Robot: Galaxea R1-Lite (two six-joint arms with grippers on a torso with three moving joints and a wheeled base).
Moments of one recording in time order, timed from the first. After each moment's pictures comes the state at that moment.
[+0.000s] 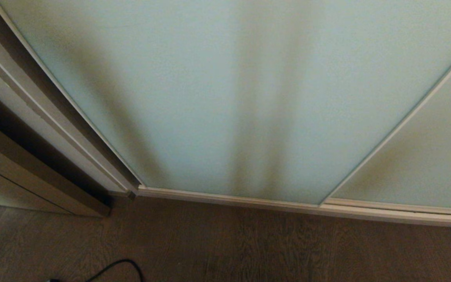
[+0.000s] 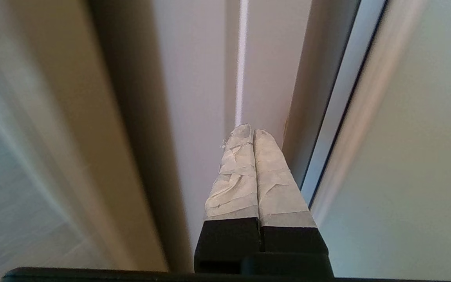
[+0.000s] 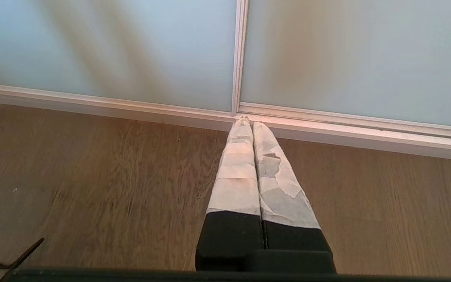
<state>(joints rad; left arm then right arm) 0.31 1.39 -1.33 -0.45 0.29 -0.14 0.00 0.00 0.00 0.00 -0.01 0.03</state>
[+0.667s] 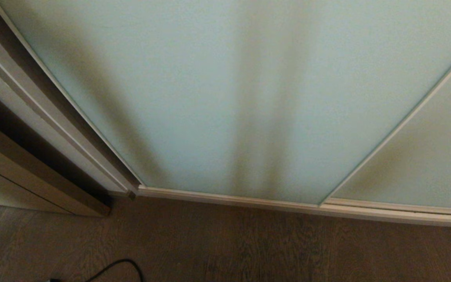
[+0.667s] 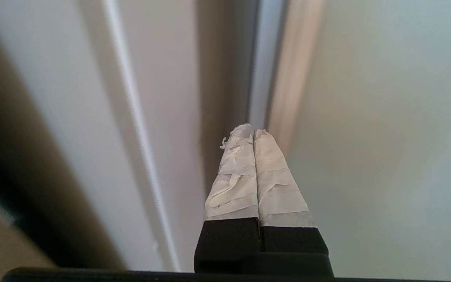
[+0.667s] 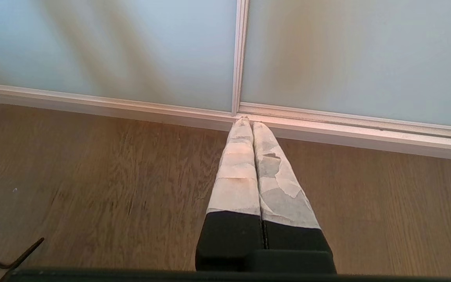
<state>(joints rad) 0.34 1.54 -1.48 -0.50 -0.05 -0.16 0.00 0.00 0.00 0.00 -0.01 0.03</state>
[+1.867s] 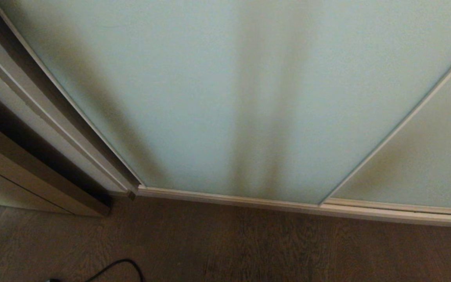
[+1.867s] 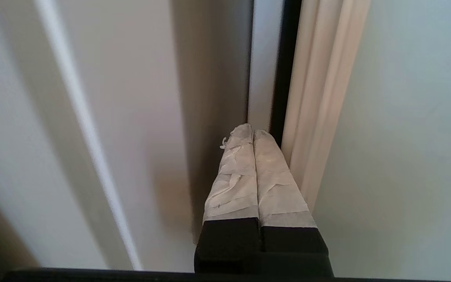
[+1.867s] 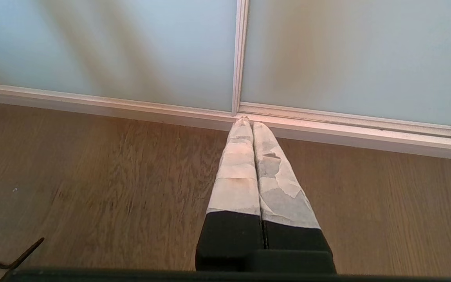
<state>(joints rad) 0.37 1.72 -1.66 -0.63 -0.10 -0.15 0.00 0.00 0.00 0.00 -0.01 0.03</state>
